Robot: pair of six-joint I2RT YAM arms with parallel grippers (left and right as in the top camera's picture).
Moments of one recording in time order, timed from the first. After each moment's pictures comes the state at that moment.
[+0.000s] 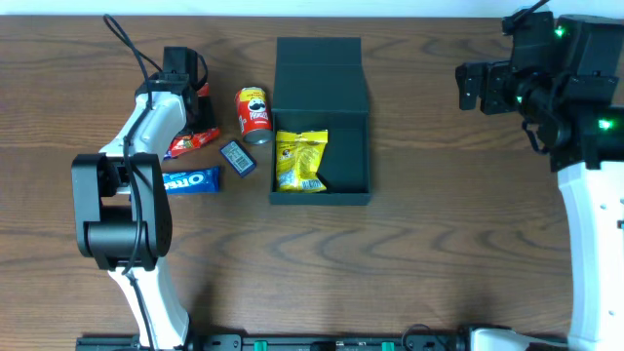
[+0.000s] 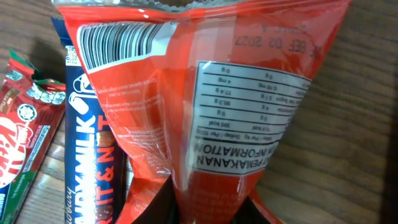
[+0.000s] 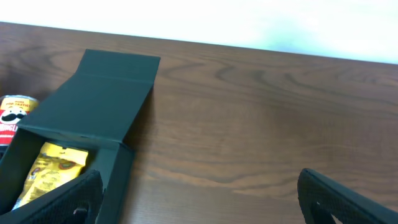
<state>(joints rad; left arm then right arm) -0.01 2.07 1.47 -0.63 -0.12 -0.23 -0.02 1.44 1.61 -0.87 -0.14 -0.08</state>
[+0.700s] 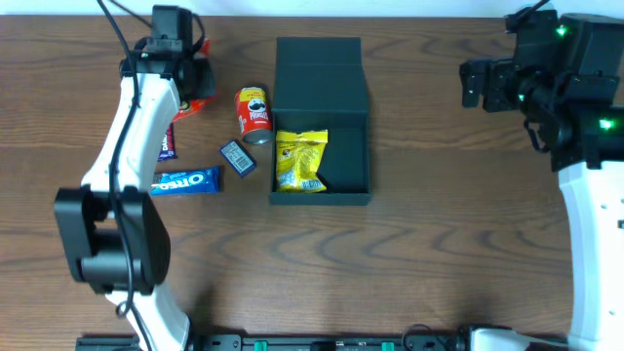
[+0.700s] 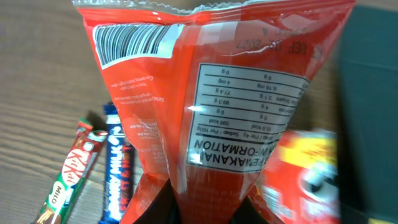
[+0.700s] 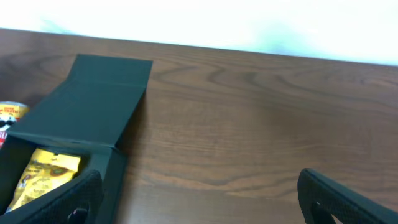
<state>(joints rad) -0.08 1.91 1.68 -0.80 -0.11 -0.21 -0.04 1.45 1.61 -0.85 -0.11 -0.06</state>
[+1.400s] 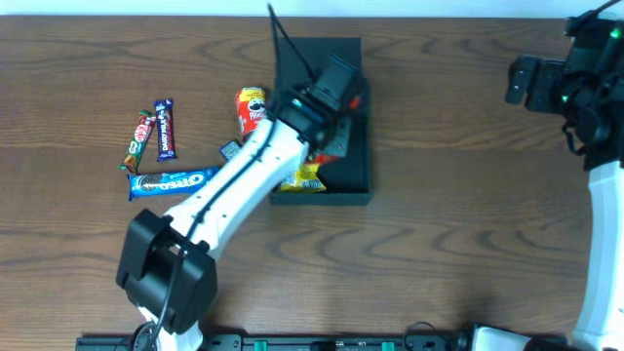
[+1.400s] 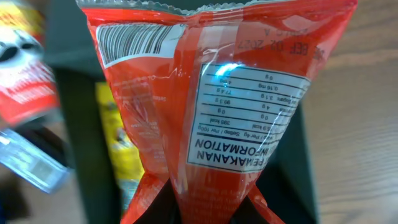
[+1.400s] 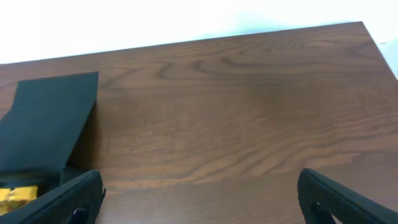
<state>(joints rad) -0.67 1.88 1.64 -0.92 -0.10 -0.47 -0.20 1.45 1.61 -0.87 -0.08 0.00</state>
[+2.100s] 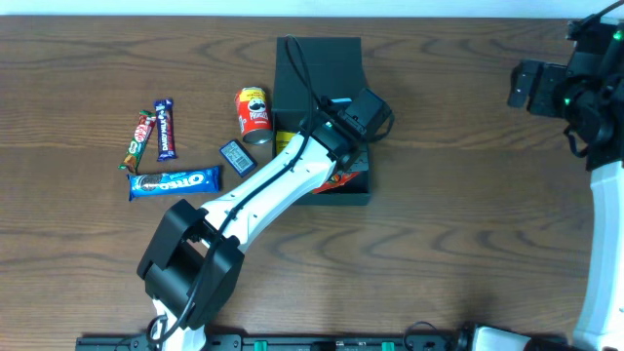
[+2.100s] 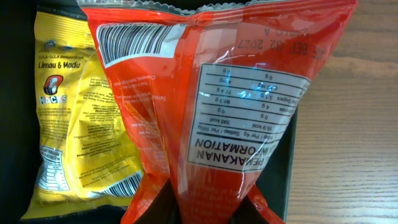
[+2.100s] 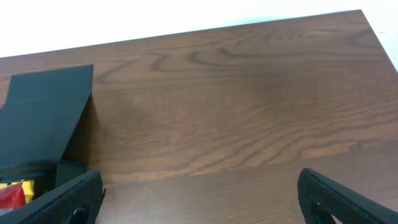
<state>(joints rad) -0.75 1.94 1.59 -0.86 -0.13 -0.77 -0.21 1.45 1.61 -0.90 -0.08 0.00</state>
